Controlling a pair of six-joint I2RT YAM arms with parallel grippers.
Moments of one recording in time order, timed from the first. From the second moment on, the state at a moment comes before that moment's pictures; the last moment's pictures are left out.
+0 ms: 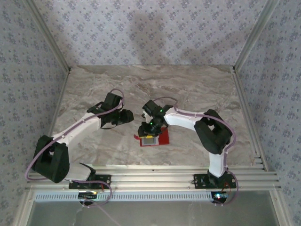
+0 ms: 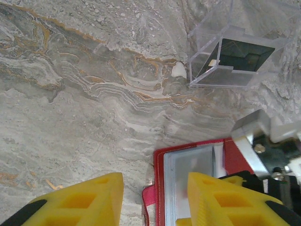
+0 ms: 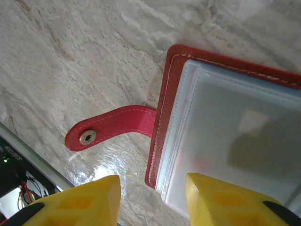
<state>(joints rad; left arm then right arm) -0.48 1.37 0.92 -0.53 0.20 -0.65 0.81 1.90 1.25 -0.57 -0.46 0.63</state>
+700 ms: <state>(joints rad) -0.48 1.36 0.91 -0.53 0.20 -0.66 0.83 1.93 1.28 -0.62 -0.40 0.64</state>
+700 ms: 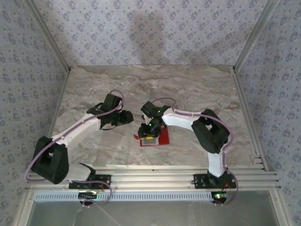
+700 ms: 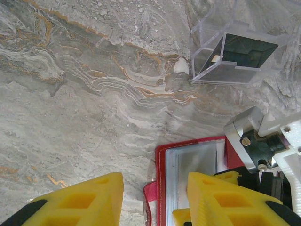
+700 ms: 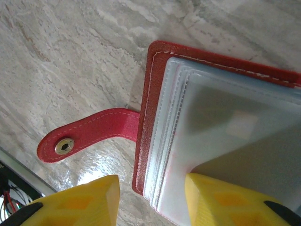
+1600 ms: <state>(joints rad) -0.48 1.36 0.90 -0.52 0.23 -0.66 0.88 1.93 1.38 -0.91 -0.07 0.59</state>
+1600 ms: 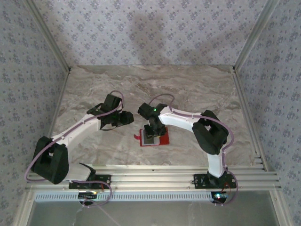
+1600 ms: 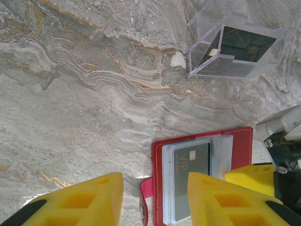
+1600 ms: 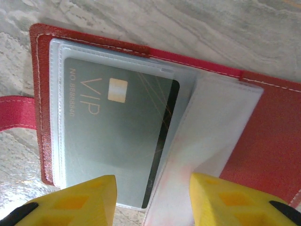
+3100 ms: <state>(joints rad) -0.75 1.63 1.06 -0.63 0.20 -0.76 0.74 1.78 1.11 -0.83 -0.10 0.59</state>
